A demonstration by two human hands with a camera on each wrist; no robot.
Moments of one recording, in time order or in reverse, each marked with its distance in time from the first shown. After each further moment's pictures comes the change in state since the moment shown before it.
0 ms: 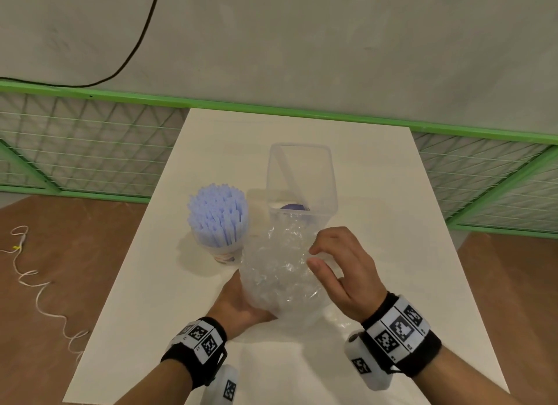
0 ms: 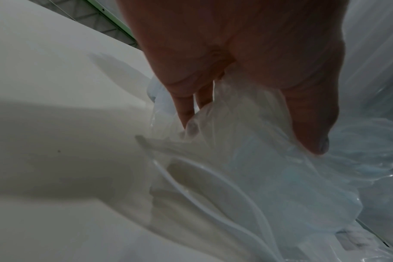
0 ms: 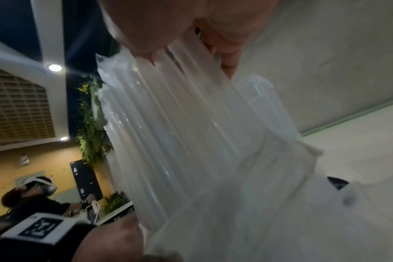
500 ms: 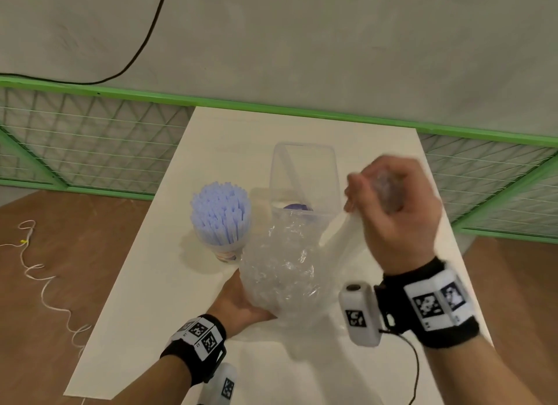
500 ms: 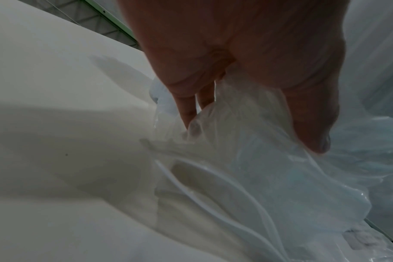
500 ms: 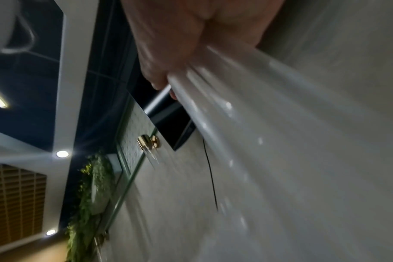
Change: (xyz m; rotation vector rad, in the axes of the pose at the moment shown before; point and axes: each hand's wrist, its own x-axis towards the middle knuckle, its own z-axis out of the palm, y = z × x) left_hand 0.000 -0.001 0.002 -0.029 0.038 0.039; right_hand 0.079 -0.032 -0.045 0.087 0.406 0.030
